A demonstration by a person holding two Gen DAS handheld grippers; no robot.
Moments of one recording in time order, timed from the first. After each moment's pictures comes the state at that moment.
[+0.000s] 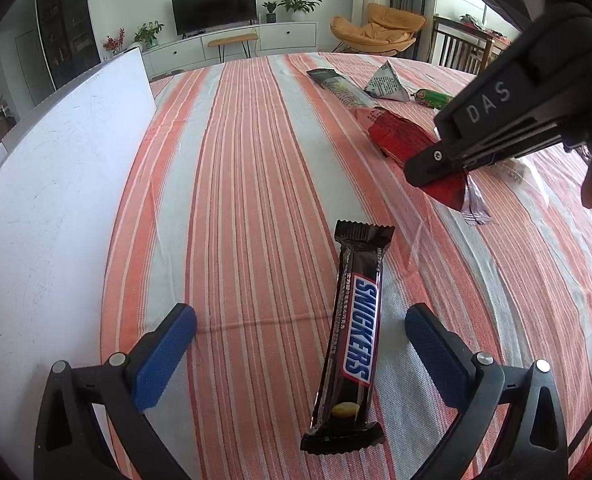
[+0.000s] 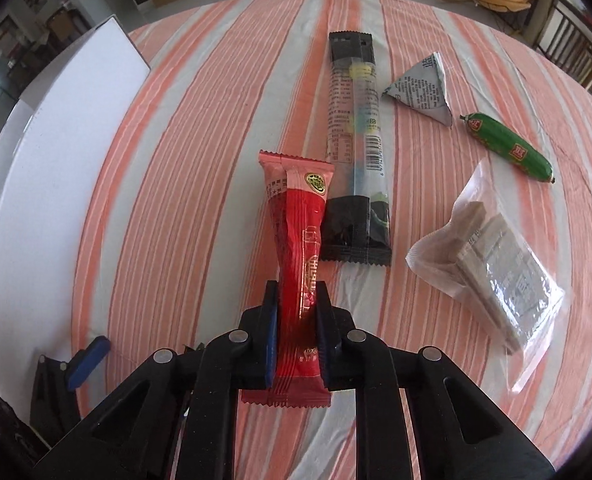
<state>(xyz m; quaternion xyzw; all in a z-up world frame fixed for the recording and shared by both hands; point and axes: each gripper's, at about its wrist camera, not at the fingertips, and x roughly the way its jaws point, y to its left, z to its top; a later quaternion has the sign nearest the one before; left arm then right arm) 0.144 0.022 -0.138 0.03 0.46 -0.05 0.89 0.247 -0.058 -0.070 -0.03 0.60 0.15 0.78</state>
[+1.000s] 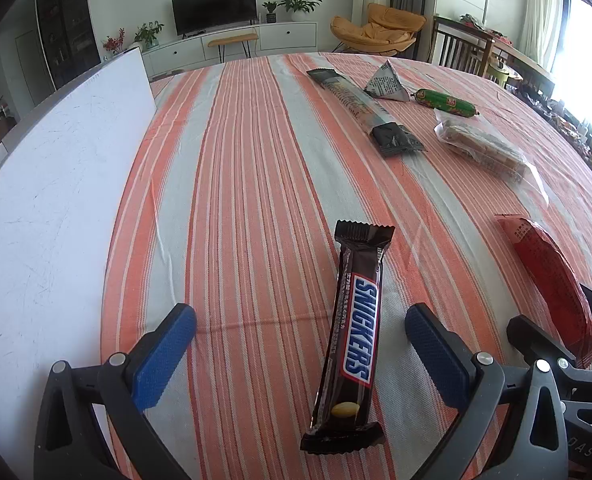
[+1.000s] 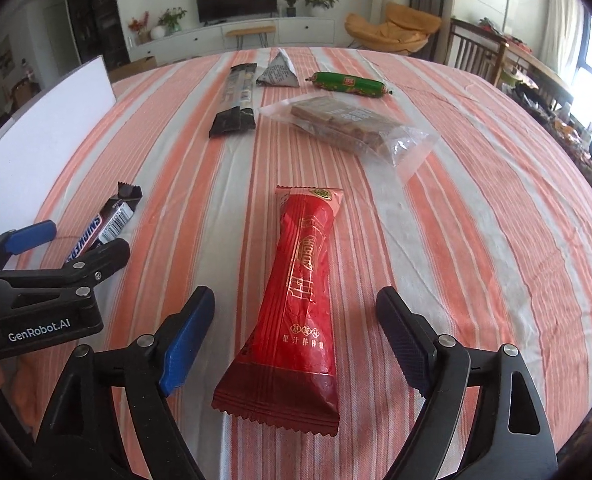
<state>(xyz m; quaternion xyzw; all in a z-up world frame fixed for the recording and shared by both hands) 0.143 0.022 -0.138 0.03 0.46 -0.05 0.89 0.092 -0.120 -0.091 -0.01 0.45 0.03 0.89</state>
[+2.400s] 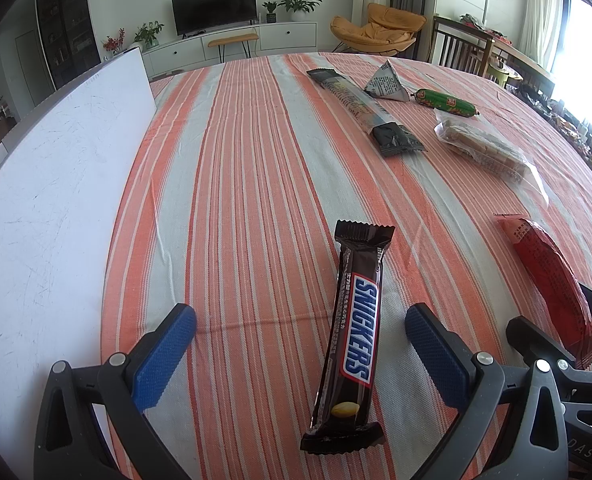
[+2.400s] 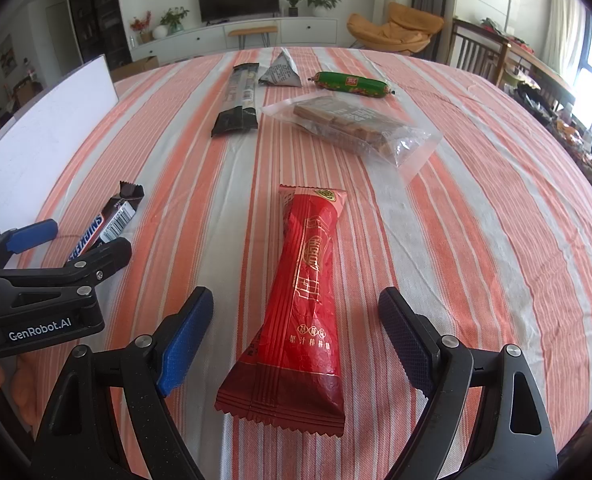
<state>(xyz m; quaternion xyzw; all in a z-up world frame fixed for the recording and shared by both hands) 0.143 0.022 -0.138 0.03 0.46 -0.05 0.89 0.096 -0.118 -0.093 -0.01 0.45 0.03 0.89</state>
